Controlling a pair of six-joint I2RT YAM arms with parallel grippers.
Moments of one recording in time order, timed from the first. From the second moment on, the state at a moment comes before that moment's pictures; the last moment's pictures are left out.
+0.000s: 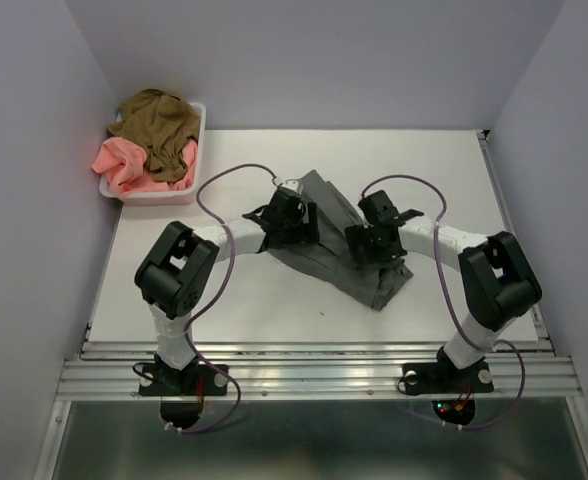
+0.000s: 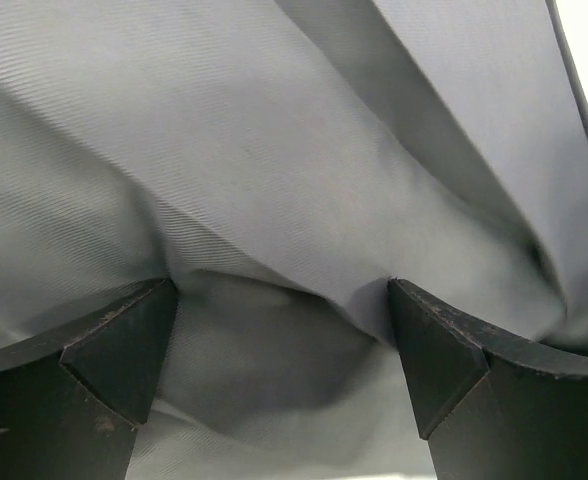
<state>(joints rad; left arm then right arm) -0.64 1.88 1.12 -0.02 -0.03 -0.55 0.47 1.66 0.99 -0.49 0.13 0.26</state>
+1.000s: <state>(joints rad) -0.74 1.61 1.13 -0.25 -0.10 -0.69 0.36 1.40 1.16 -0.21 0.09 -0.05</state>
